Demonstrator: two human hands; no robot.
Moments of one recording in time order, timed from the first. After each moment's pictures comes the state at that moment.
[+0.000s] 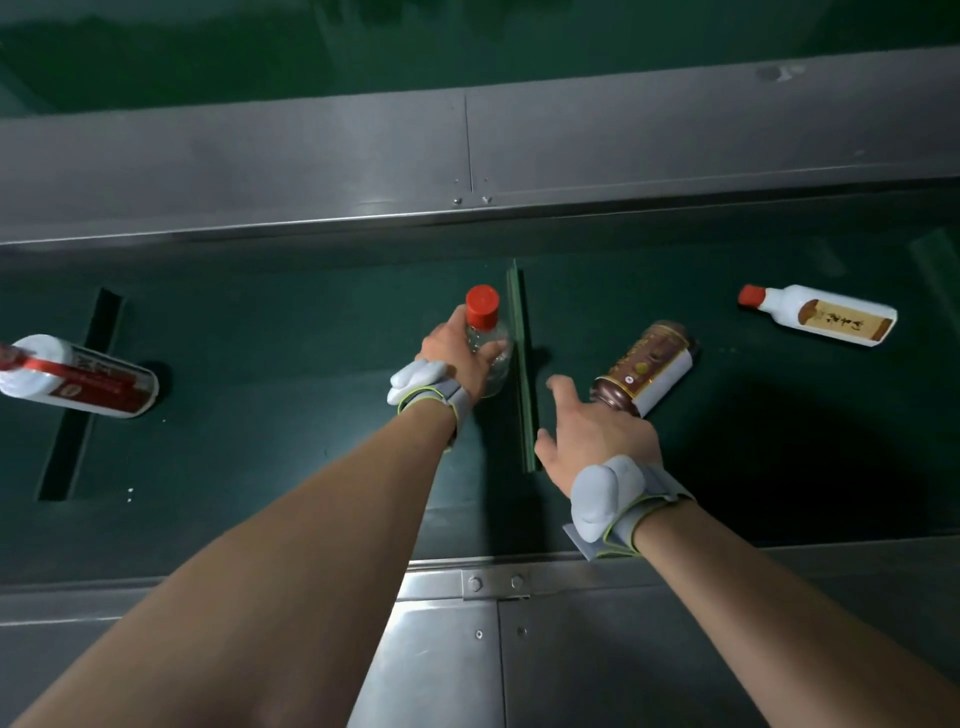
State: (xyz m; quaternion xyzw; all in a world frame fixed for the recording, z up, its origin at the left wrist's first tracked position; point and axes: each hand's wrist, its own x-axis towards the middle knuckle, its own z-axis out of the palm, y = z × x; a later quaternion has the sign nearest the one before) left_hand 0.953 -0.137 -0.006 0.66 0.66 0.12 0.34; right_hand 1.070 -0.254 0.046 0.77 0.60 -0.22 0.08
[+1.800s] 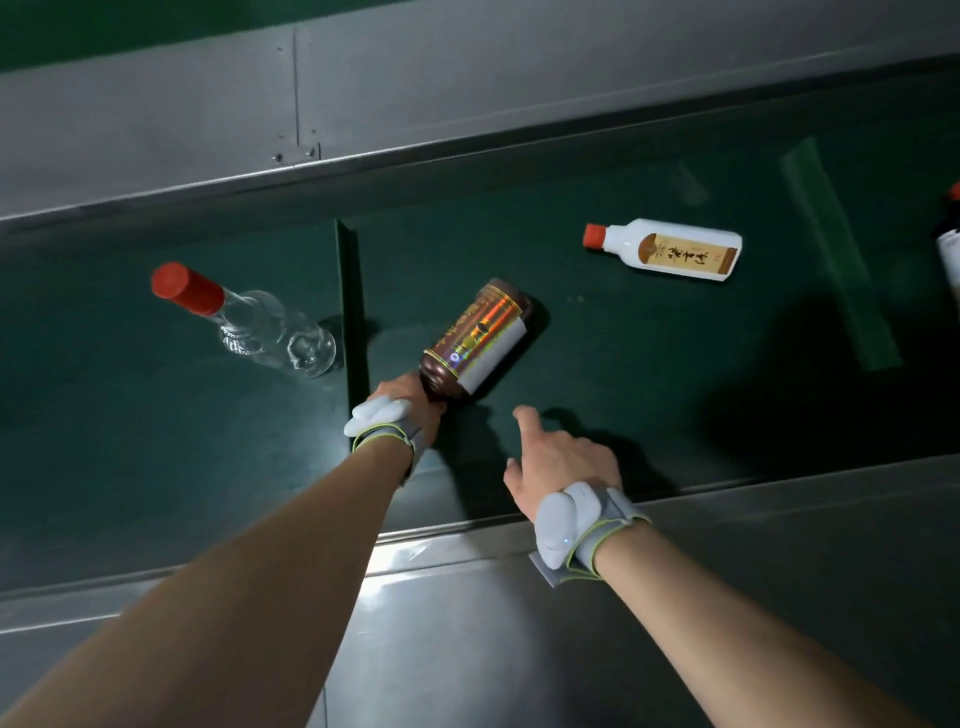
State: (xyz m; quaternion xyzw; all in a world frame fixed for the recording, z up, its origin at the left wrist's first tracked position) left_hand 1.123 -0.229 -0.086 0.62 0.70 -0.23 0.28; right_hand 1.245 -0.355 -0.027 0.76 0.58 -0.29 0.05
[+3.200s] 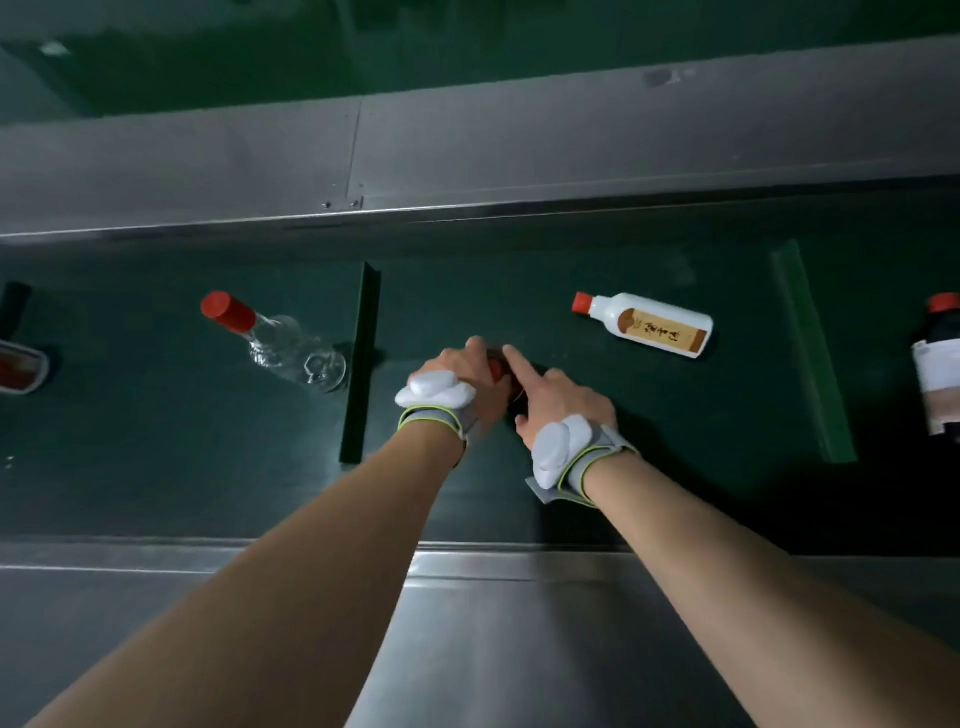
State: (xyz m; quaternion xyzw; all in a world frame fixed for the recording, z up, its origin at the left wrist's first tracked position) left_hand 1.212 -0.241 0.035 0.71 0.66 -0.12 0.21; right_hand 1.328 -0.287 0.010 0.73 0.62 -0.28 0.06
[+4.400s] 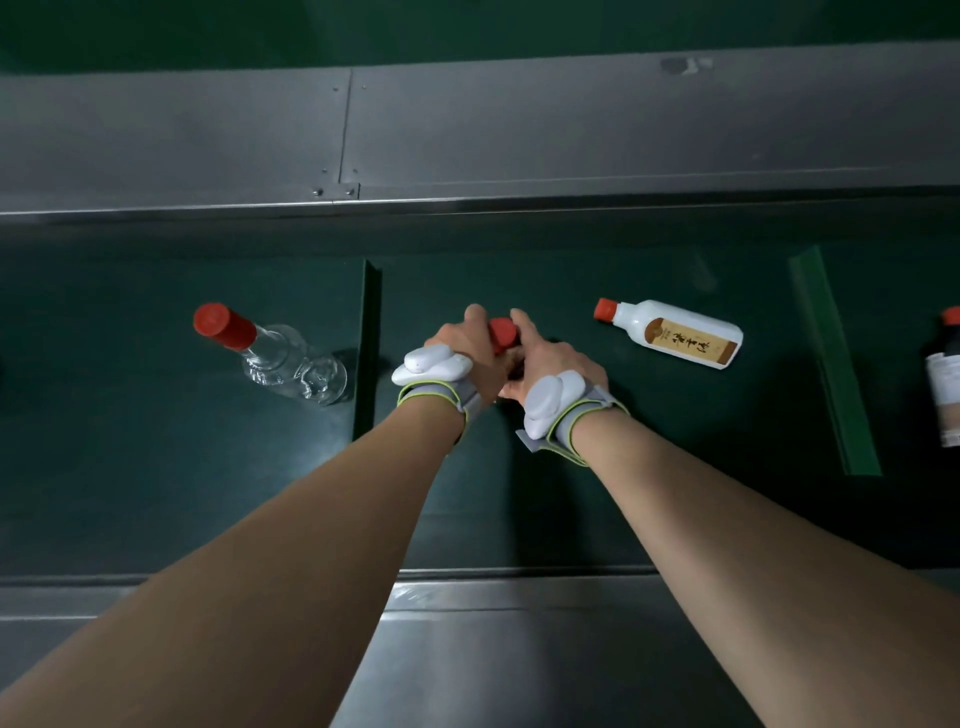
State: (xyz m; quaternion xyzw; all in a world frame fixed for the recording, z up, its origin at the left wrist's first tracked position) left_hand 1.185 -0.174 0.006 0.70 0.64 -0.04 0.30; right_hand 1.299 -0.212 -0.005 0.76 0.56 -0.32 0.05
